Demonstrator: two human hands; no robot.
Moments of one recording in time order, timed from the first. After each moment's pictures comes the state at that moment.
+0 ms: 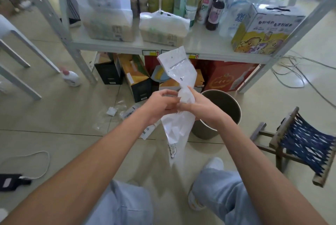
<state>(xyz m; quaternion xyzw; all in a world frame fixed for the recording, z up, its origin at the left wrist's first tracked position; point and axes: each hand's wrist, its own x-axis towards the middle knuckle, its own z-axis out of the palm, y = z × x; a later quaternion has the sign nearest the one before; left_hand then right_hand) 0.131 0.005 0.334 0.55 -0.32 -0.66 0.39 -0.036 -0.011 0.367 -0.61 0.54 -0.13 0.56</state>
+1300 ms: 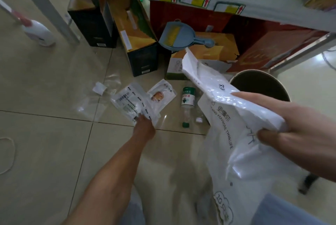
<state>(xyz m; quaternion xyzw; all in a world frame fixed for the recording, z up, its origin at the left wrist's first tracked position) 0.194 -0.021 -0.075 0.78 -0.48 -0.39 -0.08 -0.061 -0.050 0.324 -0.73 0.58 0.08 0.35</state>
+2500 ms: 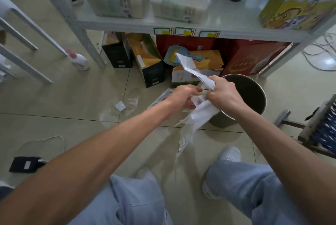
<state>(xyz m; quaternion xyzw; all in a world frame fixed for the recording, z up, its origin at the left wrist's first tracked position) 0.127 -0.018 0.277 0.57 -0.34 -0.69 0.30 -0.019 -0.041 0.327 -0.66 0.67 -0.07 0.34</state>
